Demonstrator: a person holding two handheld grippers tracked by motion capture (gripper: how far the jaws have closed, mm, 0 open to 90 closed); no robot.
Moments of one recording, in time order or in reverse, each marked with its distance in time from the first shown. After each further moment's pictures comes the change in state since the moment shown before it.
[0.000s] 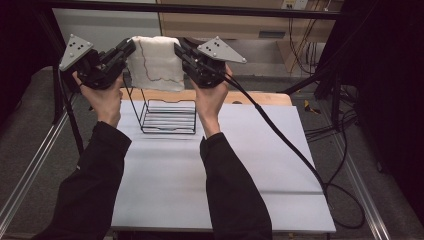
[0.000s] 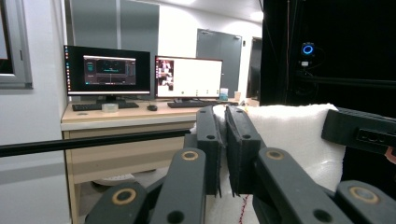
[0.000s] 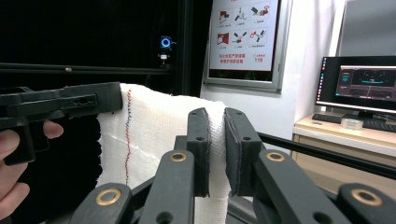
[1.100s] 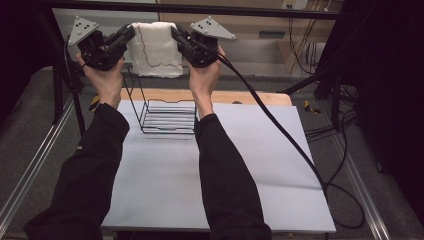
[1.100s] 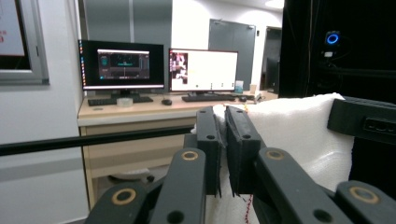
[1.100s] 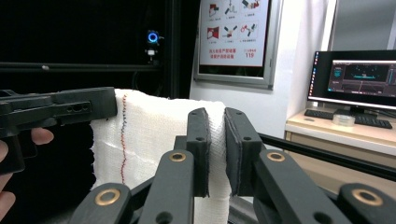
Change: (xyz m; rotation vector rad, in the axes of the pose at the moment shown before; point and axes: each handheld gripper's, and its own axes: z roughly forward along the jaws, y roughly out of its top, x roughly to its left) left arm 0.029 0.005 0.042 0.048 0.053 0.017; right arm -0.024 0.007 0.050 0.031 -0.032 0.004
